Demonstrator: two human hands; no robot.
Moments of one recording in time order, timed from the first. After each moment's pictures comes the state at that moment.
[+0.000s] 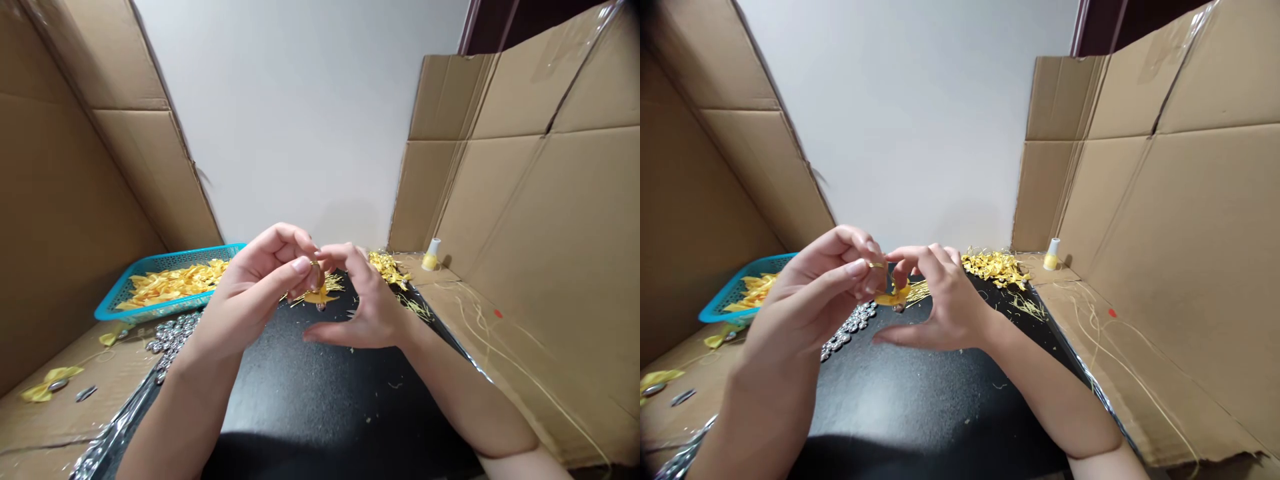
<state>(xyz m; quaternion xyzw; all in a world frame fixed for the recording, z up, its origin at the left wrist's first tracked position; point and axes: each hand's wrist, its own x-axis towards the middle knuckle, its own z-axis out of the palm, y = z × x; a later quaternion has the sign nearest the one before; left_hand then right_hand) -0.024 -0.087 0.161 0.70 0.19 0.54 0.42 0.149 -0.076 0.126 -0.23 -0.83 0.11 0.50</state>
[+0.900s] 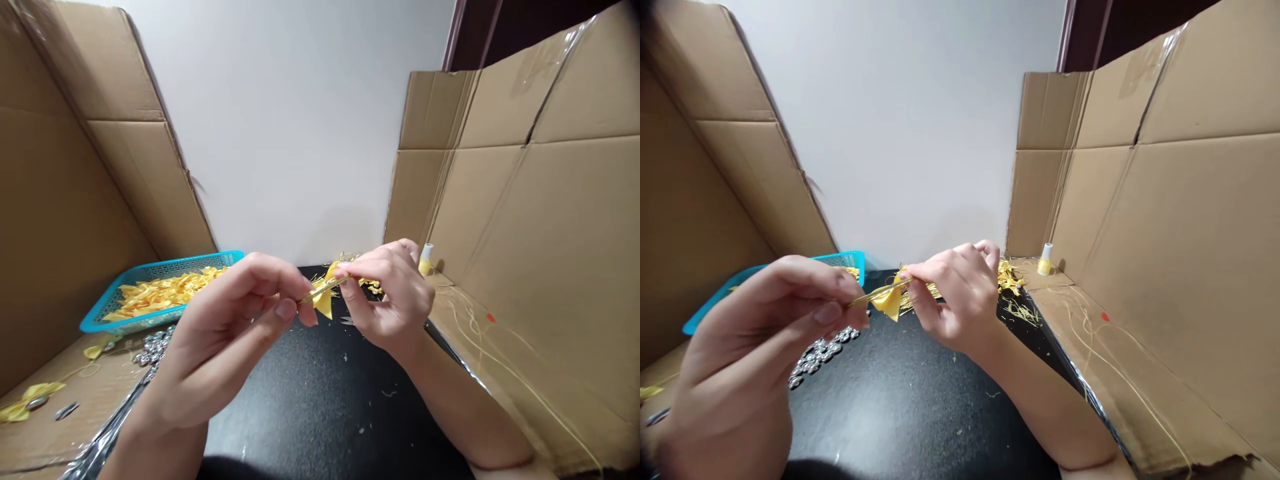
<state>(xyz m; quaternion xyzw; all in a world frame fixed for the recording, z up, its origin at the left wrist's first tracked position) -0.019 -0.125 0.159 0.73 0.22 0.58 0.29 0.157 -0.091 0.134 -0.28 -0.69 -0.21 0.63</state>
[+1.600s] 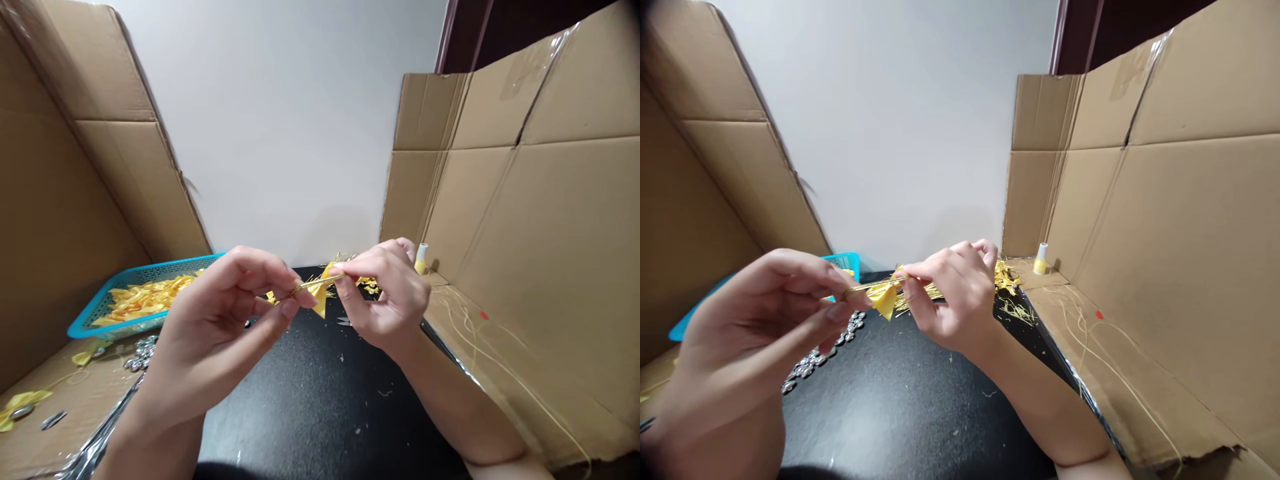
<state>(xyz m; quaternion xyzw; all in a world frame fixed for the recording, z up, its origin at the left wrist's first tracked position) -0.026 -0.118 0.161 0.75 0.24 0.56 0.27 0.158 -0.094 0.137 -0.30 -0.68 -0.21 0.63</state>
